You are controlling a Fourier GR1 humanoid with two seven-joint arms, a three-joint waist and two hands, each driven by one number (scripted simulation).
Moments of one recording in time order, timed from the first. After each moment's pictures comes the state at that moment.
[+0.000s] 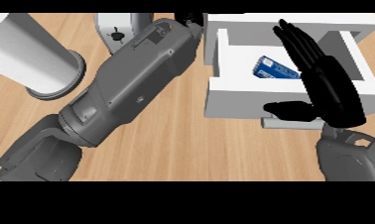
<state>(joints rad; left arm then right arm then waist) -1.36 0.09 -0.59 -0.59 0.98 0.80 -0.18 -0.32 -0.13 -0.02 -1.79 0.91 0.20 -0.06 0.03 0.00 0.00</state>
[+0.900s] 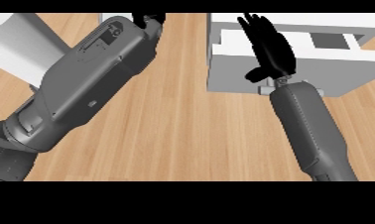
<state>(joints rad) -1.23 0.29 -0.59 -0.87 0.88 0.84 -0.01 -0.67 -0.13 -0.01 -0.99 1.22 -0.21 -0.11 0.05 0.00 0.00</state>
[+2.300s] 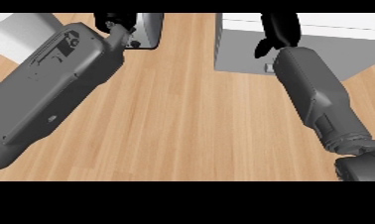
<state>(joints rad) -1.11 0.44 -0.57 -1.14 0.80 0.84 0.13 -1.09 -0.21 -0.18 -0.28 1.31 -0.65 -0.12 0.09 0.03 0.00</state>
